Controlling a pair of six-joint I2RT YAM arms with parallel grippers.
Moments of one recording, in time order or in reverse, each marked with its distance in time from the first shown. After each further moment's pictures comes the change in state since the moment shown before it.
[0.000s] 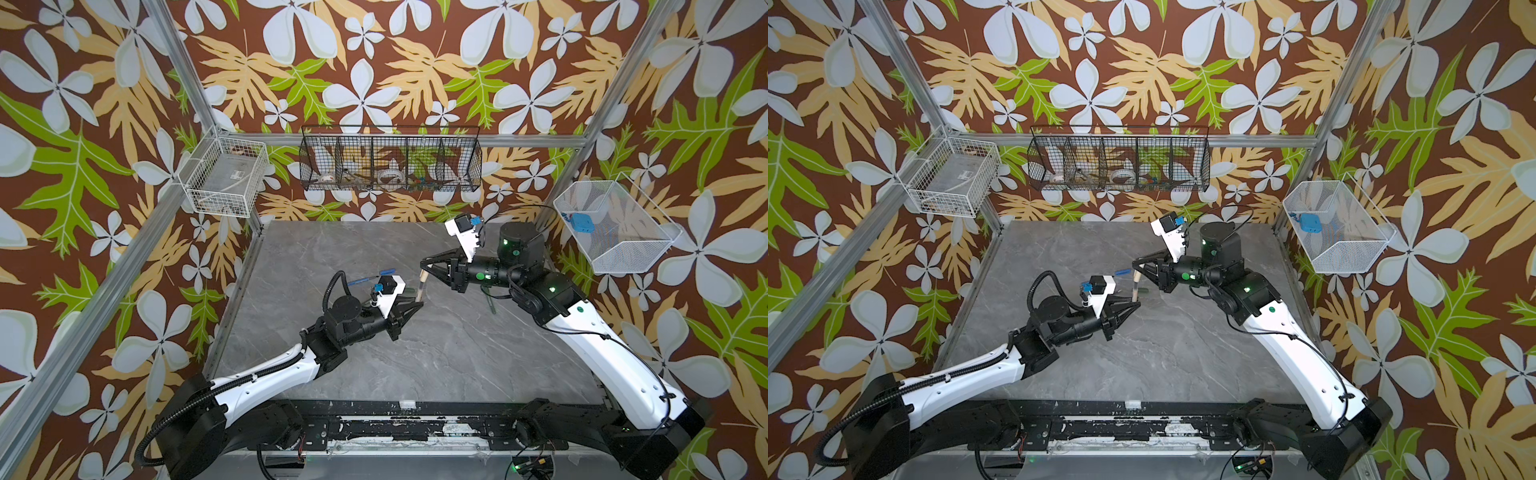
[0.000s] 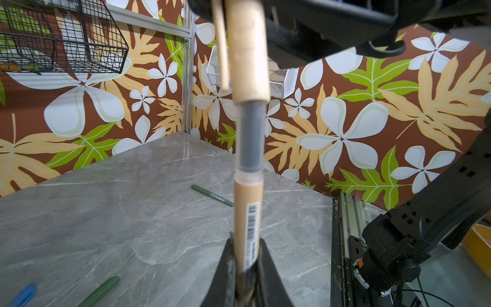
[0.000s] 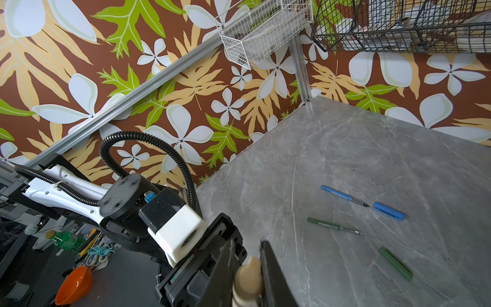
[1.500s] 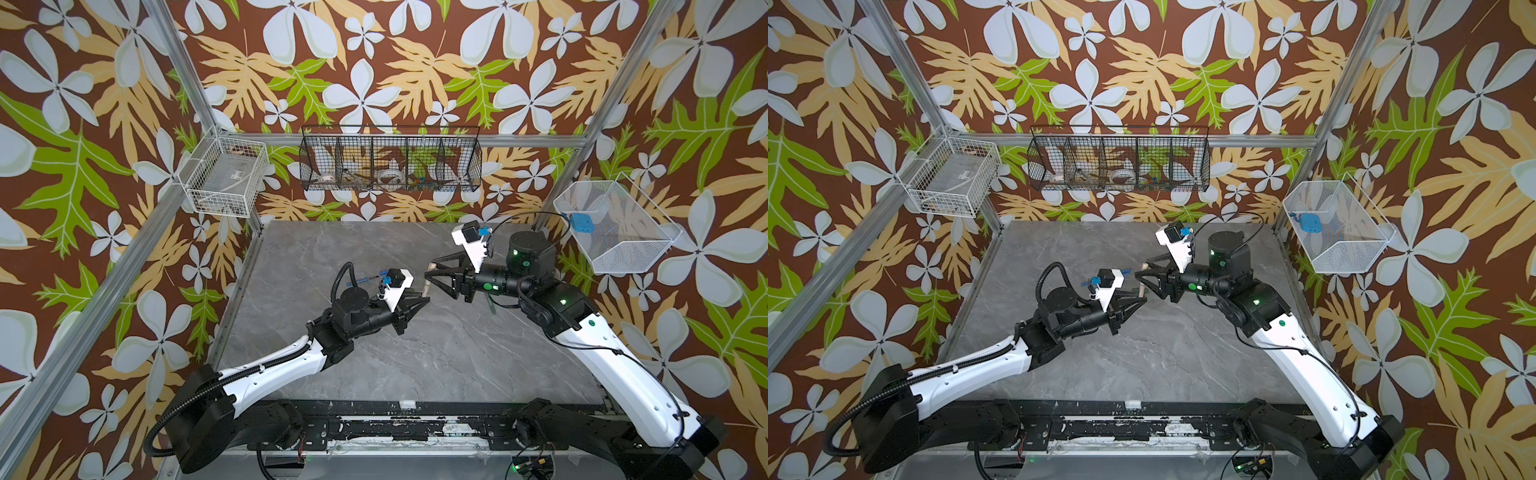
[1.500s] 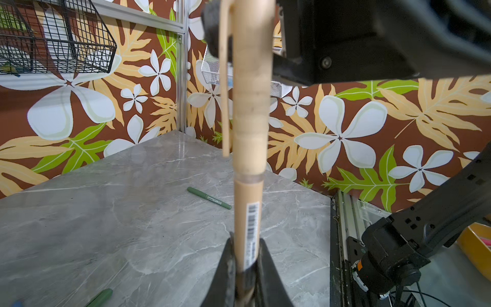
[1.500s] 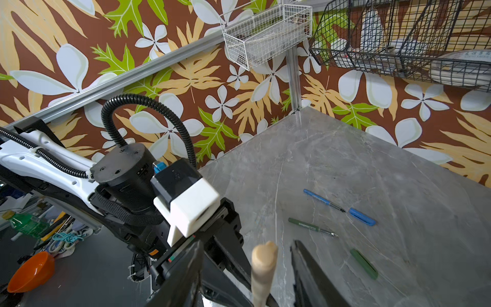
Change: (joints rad) left arm 0.000 0.064 0.080 -0.045 0.023 0.014; right arm 0.000 -0.069 -0.050 -0.009 0.035 -0.131
